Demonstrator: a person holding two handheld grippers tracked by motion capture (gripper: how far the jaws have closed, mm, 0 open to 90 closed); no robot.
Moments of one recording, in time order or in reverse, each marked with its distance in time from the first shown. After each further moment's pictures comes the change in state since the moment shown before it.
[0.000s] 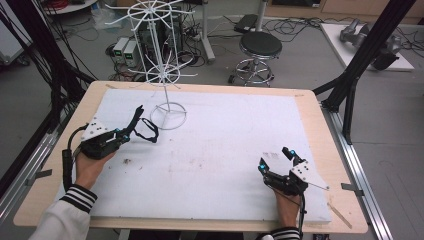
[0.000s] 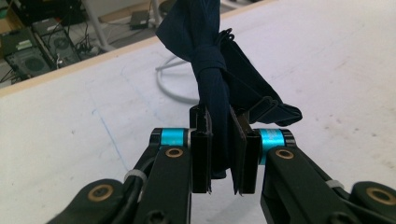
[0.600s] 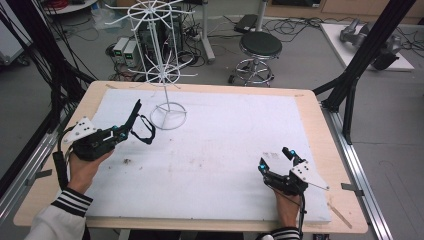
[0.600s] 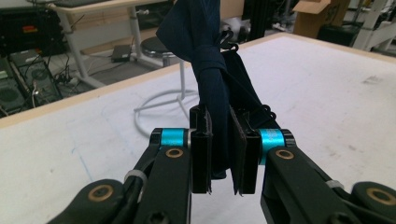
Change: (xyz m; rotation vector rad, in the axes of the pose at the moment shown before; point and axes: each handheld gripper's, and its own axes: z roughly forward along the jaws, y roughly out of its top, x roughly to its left) left arm -0.010 0.021 -0.024 -0.146 -0.081 -0.021; right arm 0.000 0.000 0.000 -0.001 -0.002 0.002
